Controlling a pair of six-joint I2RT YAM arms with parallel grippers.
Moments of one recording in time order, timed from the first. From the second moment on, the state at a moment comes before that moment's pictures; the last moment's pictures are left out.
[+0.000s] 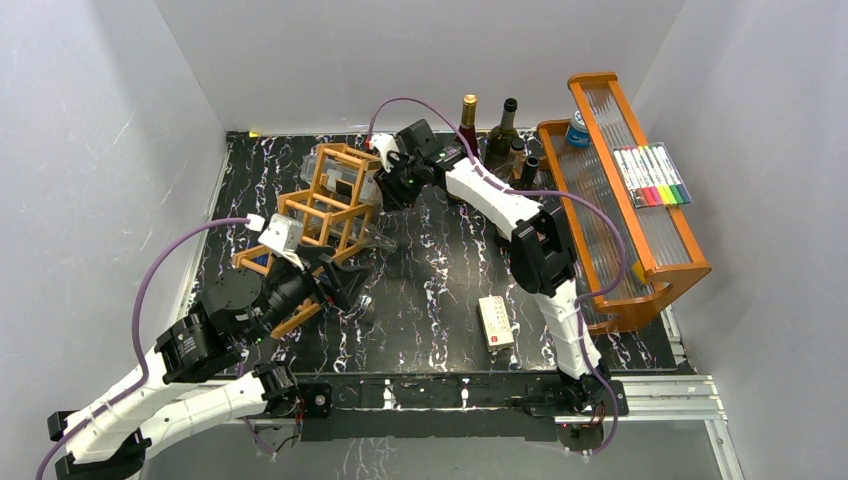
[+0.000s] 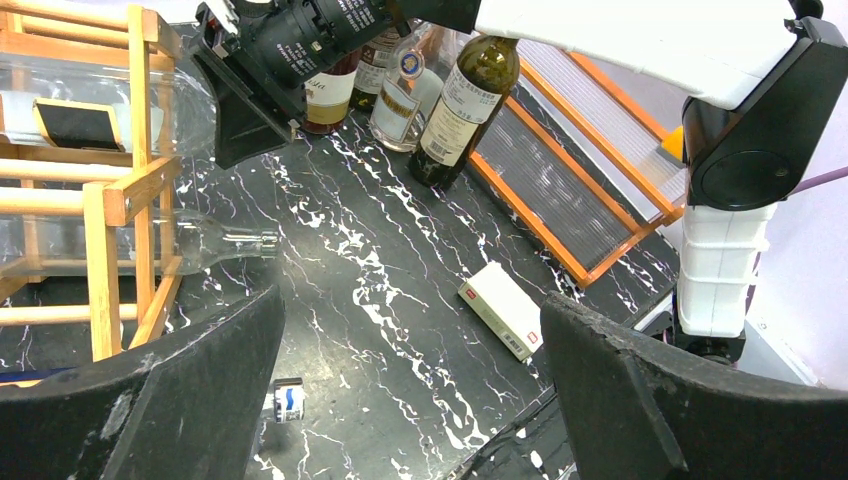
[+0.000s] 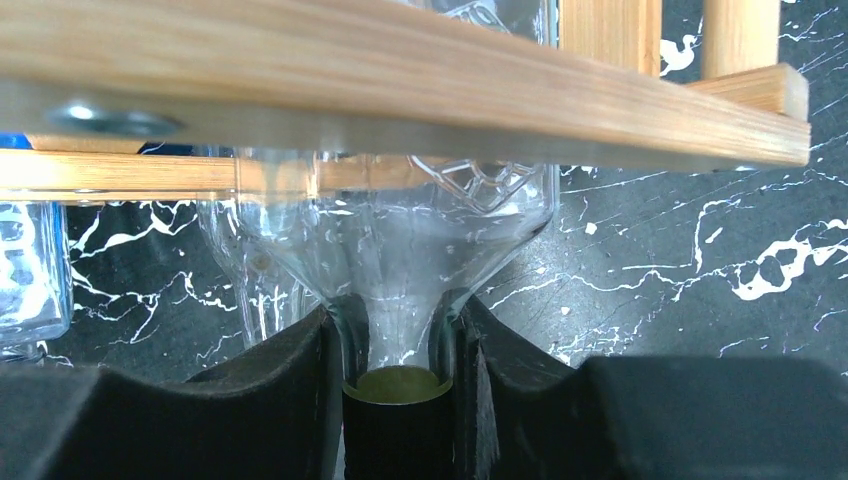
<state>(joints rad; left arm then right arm) -1.02 0.54 0.92 -0.51 -0.36 -0.37 0.69 2.27 2.13 -0.68 -0.44 -0.23</state>
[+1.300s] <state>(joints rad) -1.02 0.59 0.92 -0.48 -0.34 -0.35 0.68 1.59 1.33 -0.58 -0.29 -0.09</state>
